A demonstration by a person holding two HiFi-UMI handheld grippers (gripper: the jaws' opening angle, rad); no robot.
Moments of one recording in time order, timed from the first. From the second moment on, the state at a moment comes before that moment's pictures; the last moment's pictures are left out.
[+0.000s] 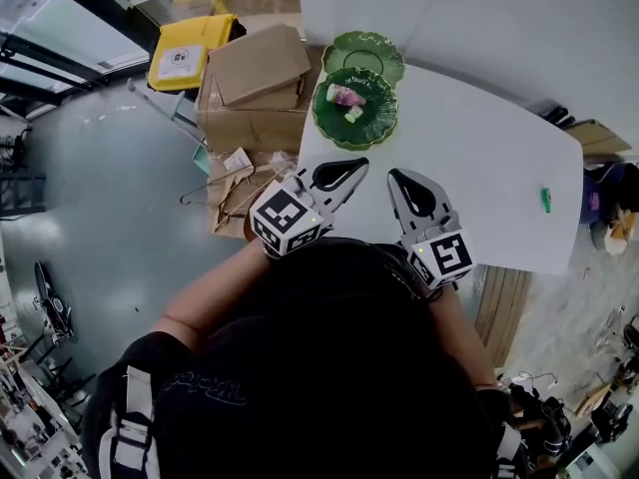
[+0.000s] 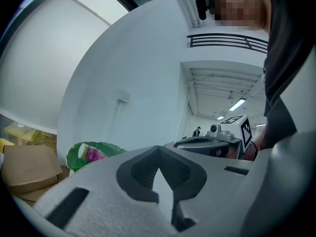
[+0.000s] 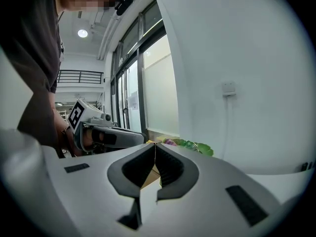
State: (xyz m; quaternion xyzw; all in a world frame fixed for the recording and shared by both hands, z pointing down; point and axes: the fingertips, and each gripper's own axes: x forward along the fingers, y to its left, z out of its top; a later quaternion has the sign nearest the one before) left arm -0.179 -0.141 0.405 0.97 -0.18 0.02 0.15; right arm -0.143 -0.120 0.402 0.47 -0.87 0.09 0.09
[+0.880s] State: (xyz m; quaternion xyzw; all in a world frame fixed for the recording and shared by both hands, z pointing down) left arm -0.174 -0.134 0.405 0.98 -0.16 0.00 0.14; right arm -0.130 -0.117 0.405 0.48 -0.86 0.11 0.10
